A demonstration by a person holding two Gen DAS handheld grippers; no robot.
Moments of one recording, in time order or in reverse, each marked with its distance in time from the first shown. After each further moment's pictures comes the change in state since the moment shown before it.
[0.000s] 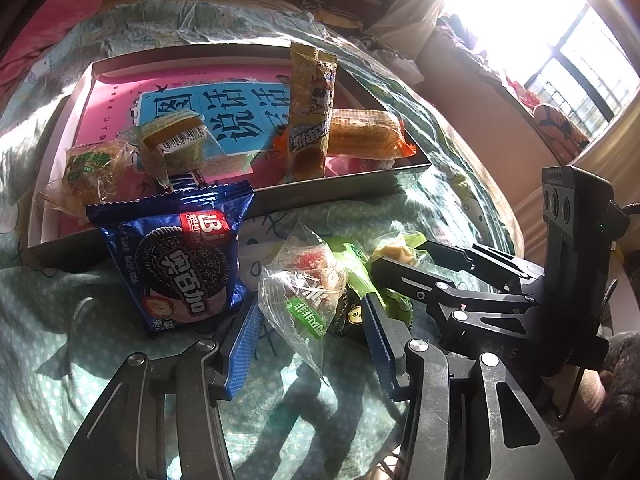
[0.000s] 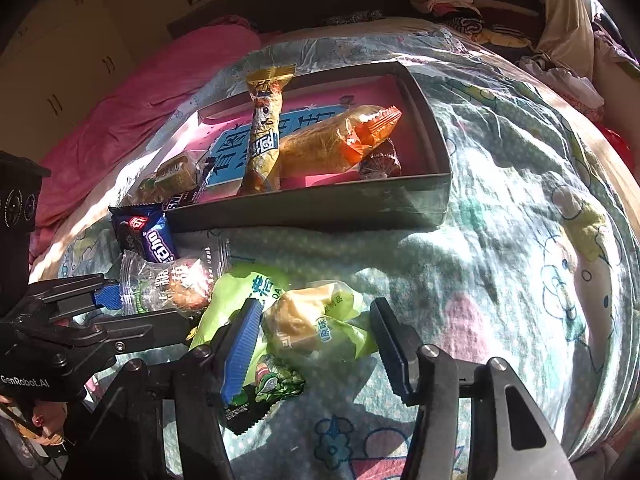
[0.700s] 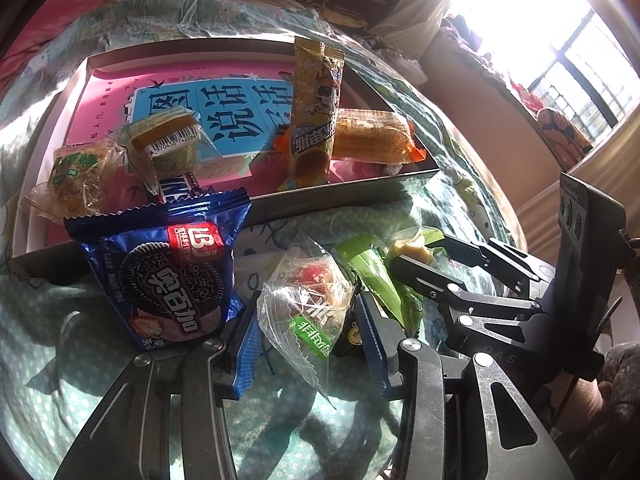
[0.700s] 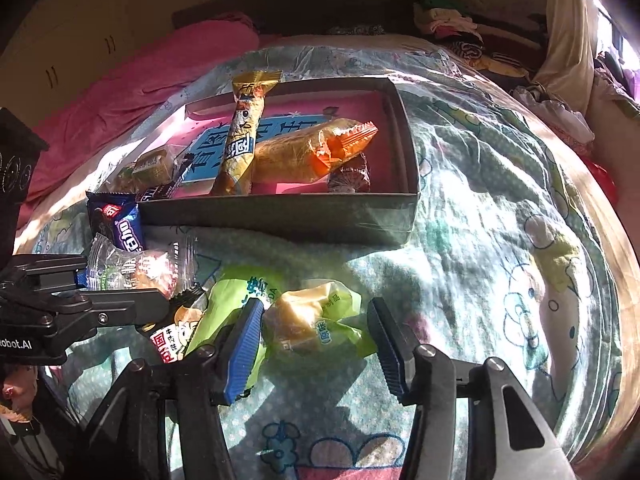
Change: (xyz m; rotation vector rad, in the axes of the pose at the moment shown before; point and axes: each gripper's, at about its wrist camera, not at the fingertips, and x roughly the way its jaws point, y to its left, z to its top) left arm 0.011 0.003 0.008 -0.017 0.007 -0.003; right arm -0.002 -0.006 0.001 -0.097 -0.031 -0.102
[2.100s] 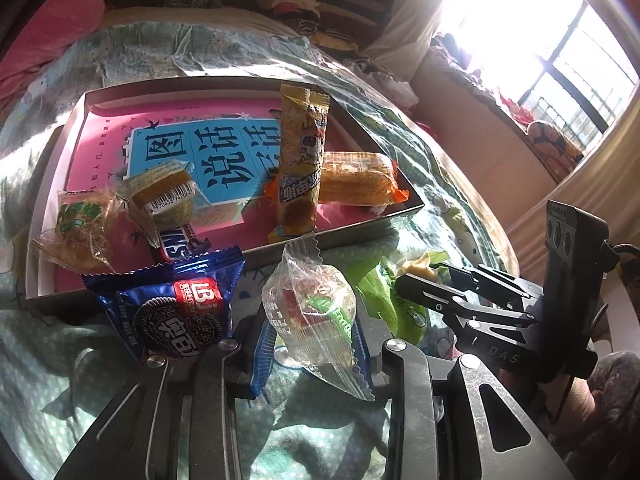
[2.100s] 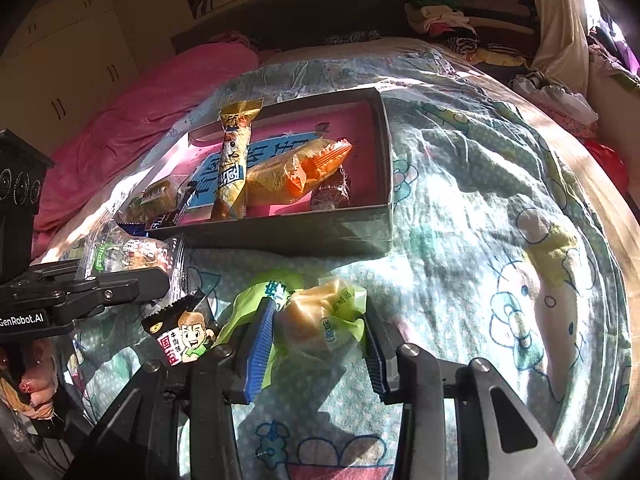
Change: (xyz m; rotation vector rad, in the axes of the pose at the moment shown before) left arm -0.015 -0.005 0.011 0.019 -0.099 -0.019; right arm -0.013 -0.024 0.002 0.086 -0.048 0.083
